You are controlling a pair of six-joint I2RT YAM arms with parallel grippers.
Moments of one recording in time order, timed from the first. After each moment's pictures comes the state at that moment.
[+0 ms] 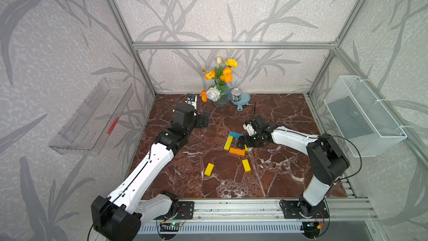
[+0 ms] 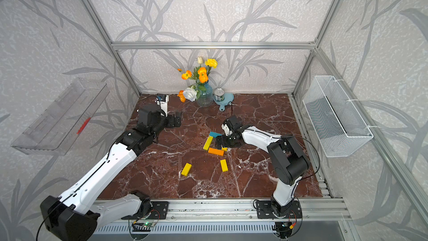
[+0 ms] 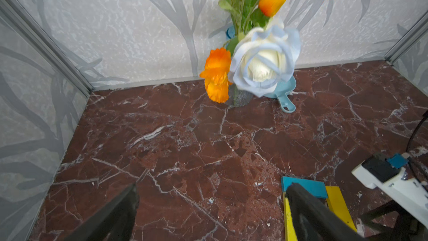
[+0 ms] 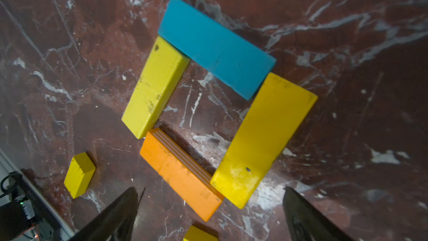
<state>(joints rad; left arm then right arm) -0.40 1.14 1.05 -0.41 -0.23 -0.15 0.57 1.76 1.09 -0.48 -0.28 0.39</state>
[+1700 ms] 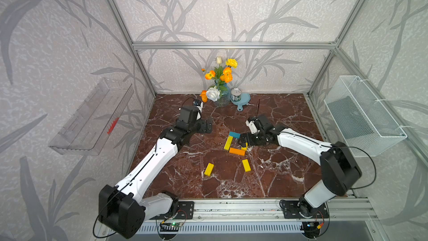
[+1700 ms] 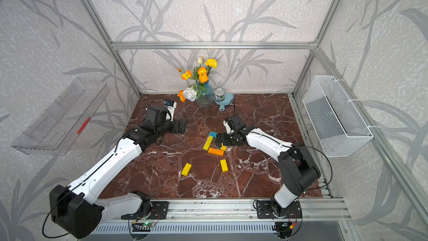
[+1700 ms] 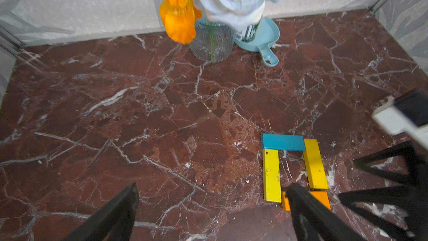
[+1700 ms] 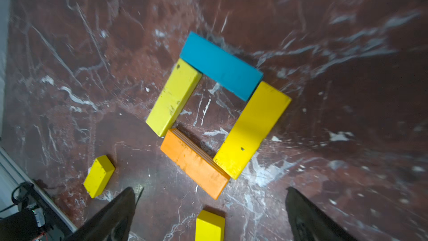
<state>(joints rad) -0.39 1.25 1.07 -0.54 -0.05 -0.18 0.55 1.55 1.06 -0.49 -0.21 0.43</state>
